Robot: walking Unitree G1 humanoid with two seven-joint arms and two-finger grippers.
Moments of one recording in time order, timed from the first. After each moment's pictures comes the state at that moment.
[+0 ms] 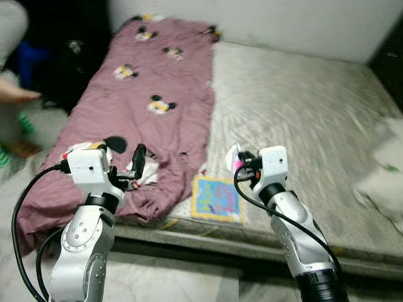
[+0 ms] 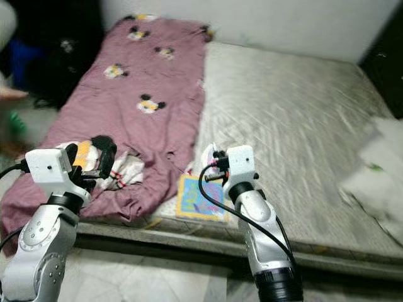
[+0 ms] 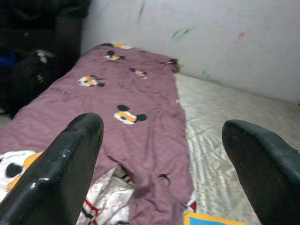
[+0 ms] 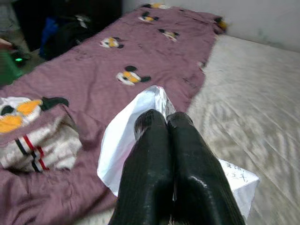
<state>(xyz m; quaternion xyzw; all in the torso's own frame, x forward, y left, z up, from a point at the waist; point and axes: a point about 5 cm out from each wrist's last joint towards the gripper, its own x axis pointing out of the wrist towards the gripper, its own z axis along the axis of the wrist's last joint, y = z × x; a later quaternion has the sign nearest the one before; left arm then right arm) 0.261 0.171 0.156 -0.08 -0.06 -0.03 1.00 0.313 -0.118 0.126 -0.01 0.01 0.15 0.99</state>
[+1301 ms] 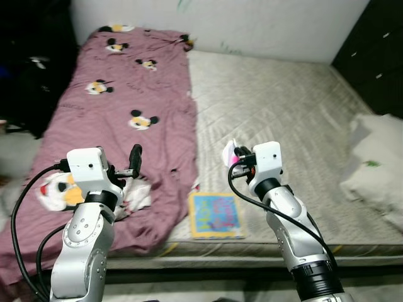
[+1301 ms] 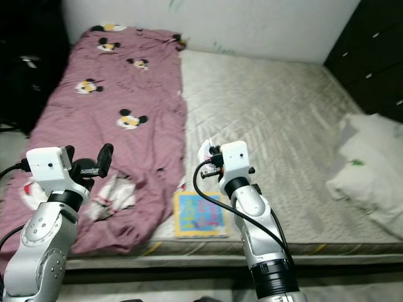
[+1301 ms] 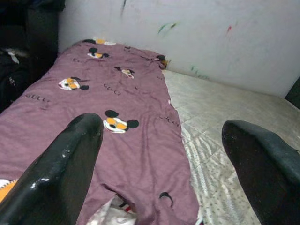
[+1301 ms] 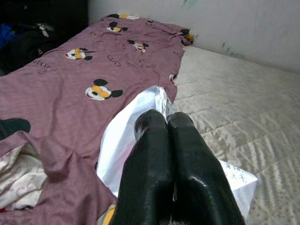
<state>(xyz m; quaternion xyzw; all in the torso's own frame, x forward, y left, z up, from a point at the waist) 0.268 0.171 0.152 -0.08 -0.04 -0.01 1.00 0.321 -0.116 0.125 -0.03 0.00 0.15 0.99</state>
